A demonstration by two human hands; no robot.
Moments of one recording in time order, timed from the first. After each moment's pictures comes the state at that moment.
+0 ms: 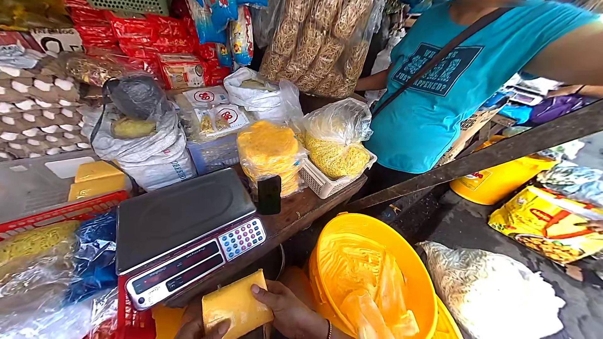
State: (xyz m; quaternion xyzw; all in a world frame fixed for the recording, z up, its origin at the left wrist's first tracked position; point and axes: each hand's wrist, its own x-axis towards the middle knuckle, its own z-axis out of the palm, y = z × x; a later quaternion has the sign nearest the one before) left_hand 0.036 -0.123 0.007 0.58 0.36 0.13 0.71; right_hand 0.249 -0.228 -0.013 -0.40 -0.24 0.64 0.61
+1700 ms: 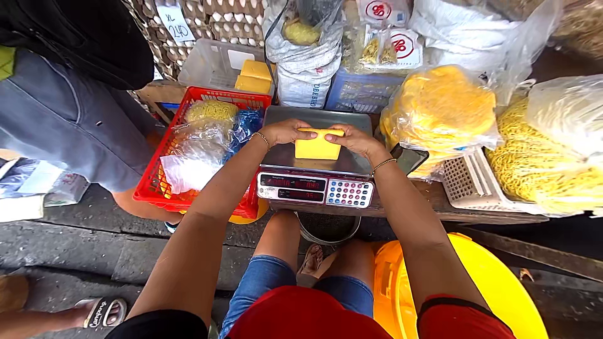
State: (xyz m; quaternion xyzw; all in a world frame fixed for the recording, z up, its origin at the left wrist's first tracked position) left_hand 0.079 0.148 0.072 0.81 0.31 0.11 0.49; right_hand 0.328 0.086 0.044 -0.47 -0.68 0.46 0.34
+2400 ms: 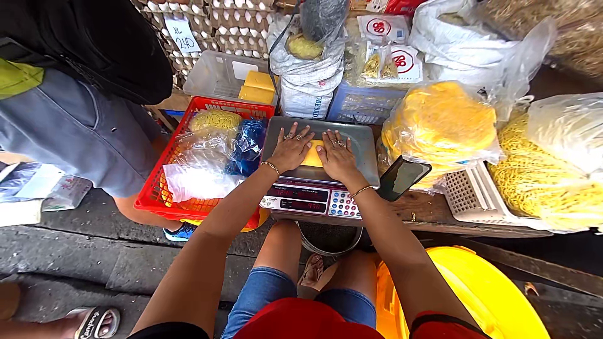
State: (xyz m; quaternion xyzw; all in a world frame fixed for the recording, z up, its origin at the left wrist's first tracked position) left_hand 0.087 0.136 0.024 0.89 0.42 0.12 0.11; right_hand 0.269 0.072 0.006 -0.66 -0.73 0.00 0.17
